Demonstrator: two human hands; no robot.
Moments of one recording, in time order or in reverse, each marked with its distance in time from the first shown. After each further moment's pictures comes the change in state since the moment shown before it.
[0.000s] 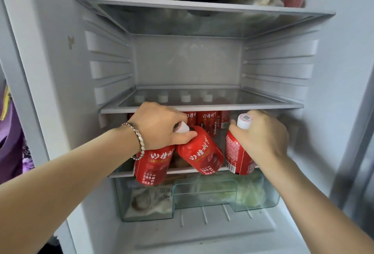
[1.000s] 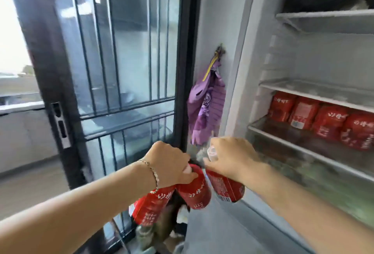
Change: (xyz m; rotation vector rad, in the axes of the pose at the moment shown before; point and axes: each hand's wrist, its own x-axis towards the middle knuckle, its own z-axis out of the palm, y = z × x) left_hand -0.248 0.146 -0.141 0.381 -0.840 -0.735; right_hand -0.181 -0.130 -0.065 0.288 -0.657 -1.219
